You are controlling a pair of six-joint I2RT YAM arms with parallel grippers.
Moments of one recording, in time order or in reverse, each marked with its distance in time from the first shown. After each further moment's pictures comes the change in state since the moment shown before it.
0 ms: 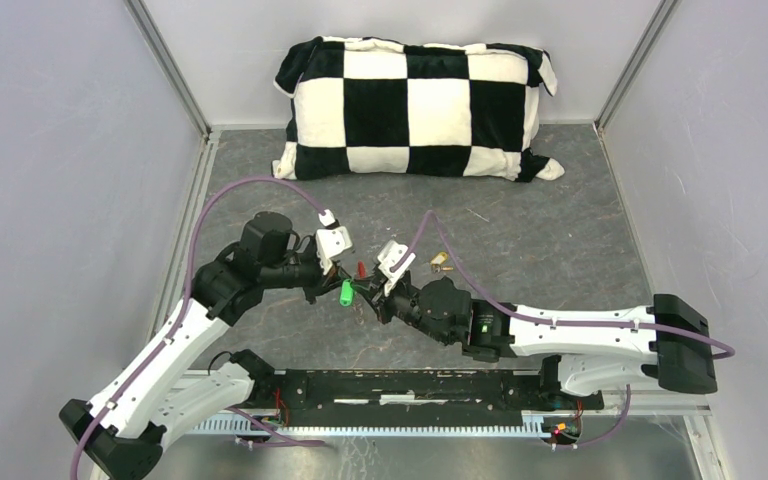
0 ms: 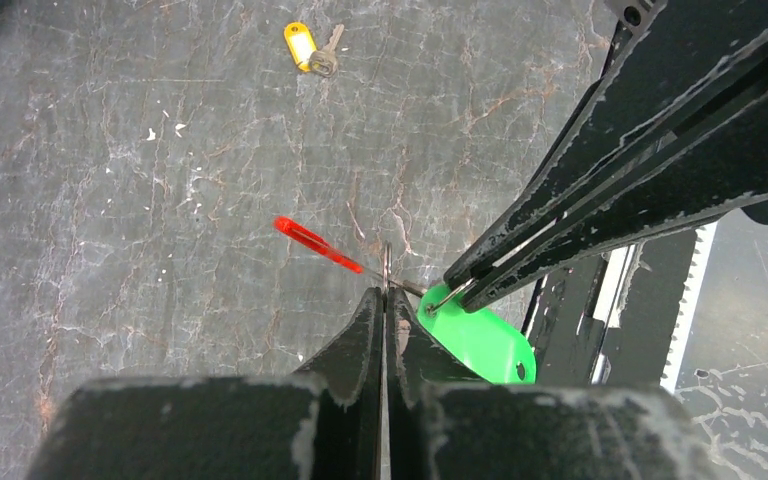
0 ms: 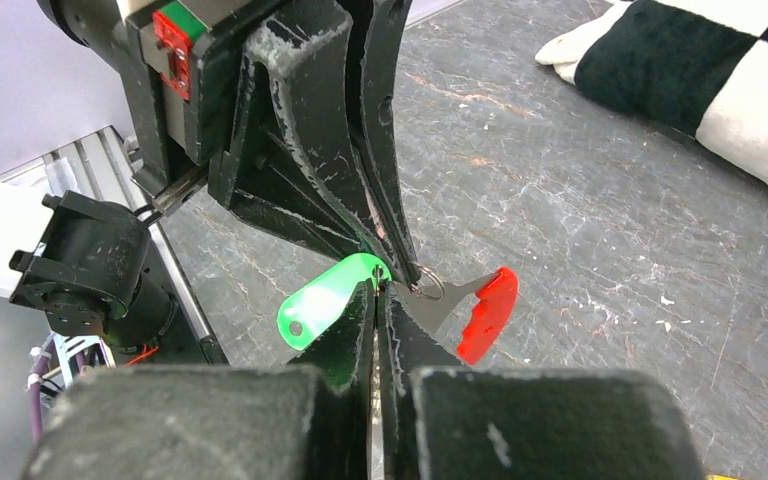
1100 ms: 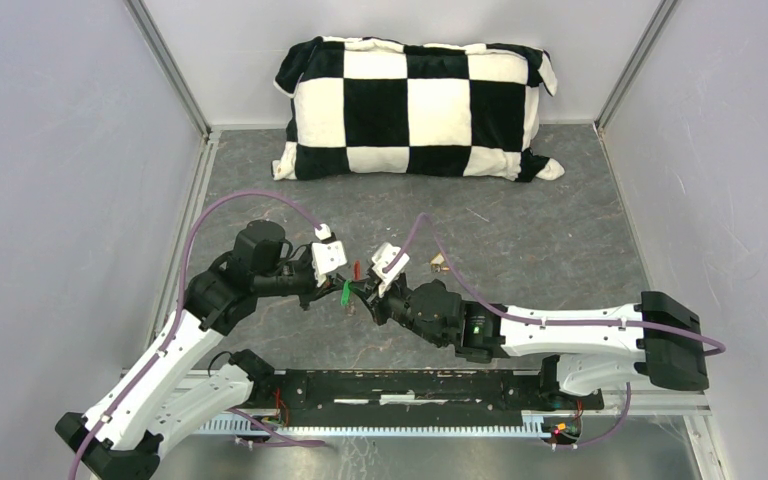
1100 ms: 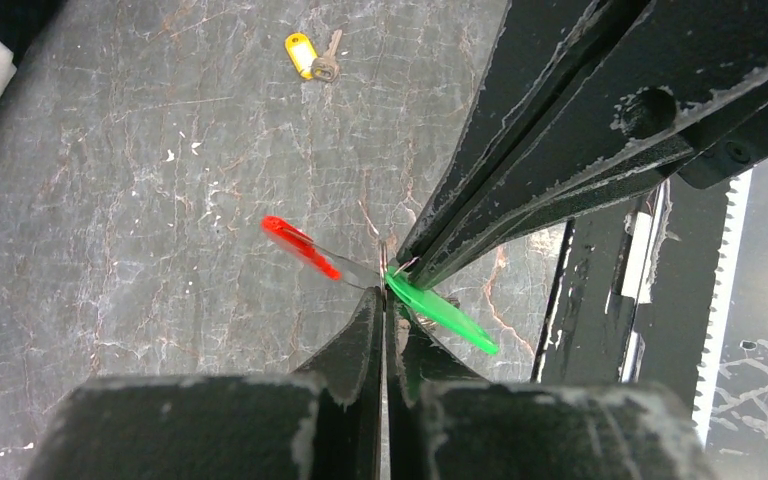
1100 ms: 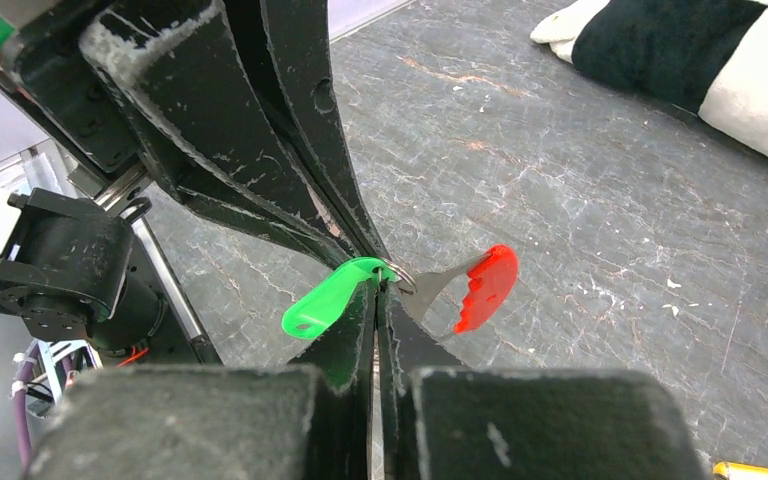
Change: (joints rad) left arm 0.002 -0.074 -0.041 -0.011 0.025 0.114; right arm 0.006 0.050 0.003 0.017 0.029 0.026
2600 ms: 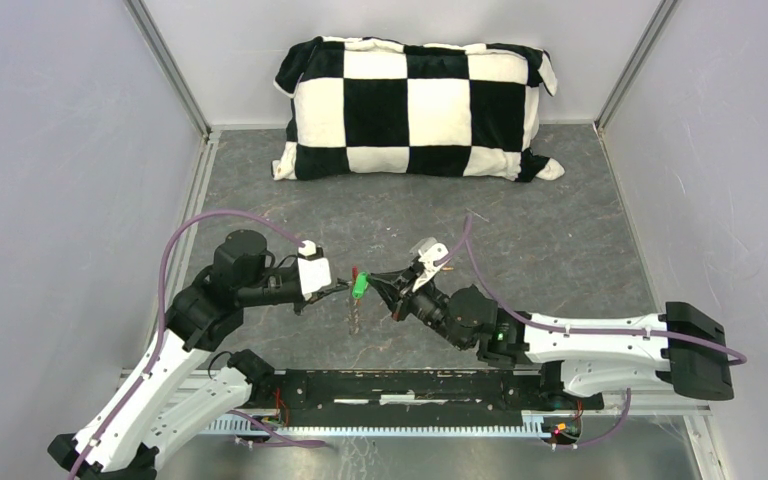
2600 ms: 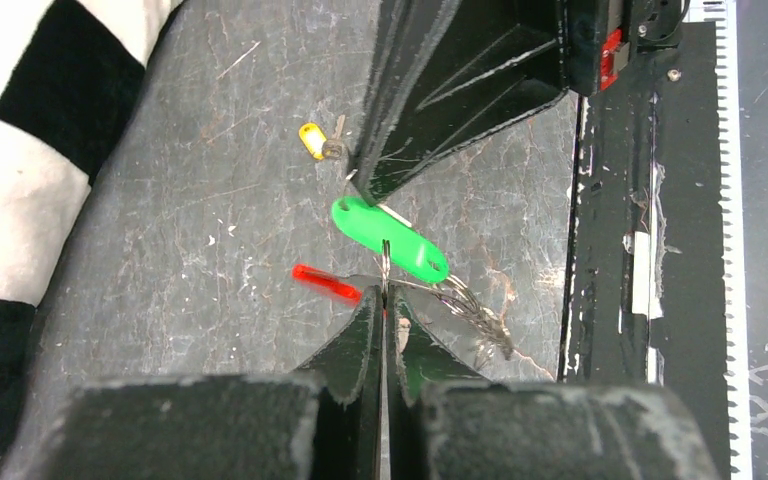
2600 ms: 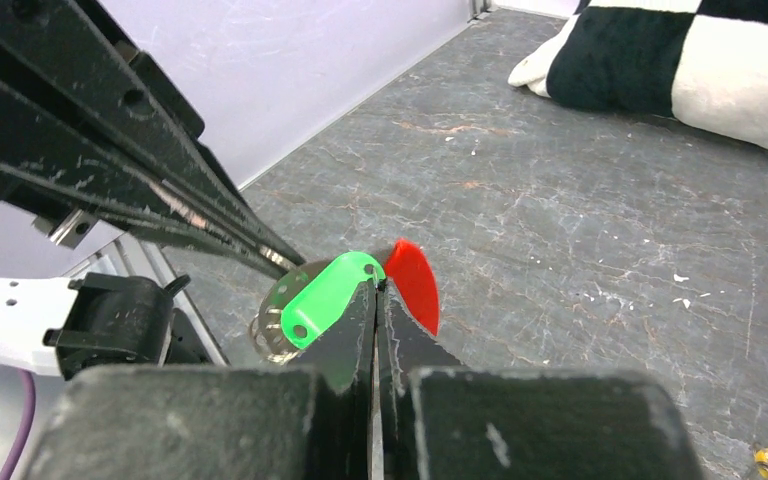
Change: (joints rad) left arm -0.003 -0.107 -0.009 0.040 0.088 0.087; right arm -0.017 -0.134 -0.152 0.177 0.077 0.109
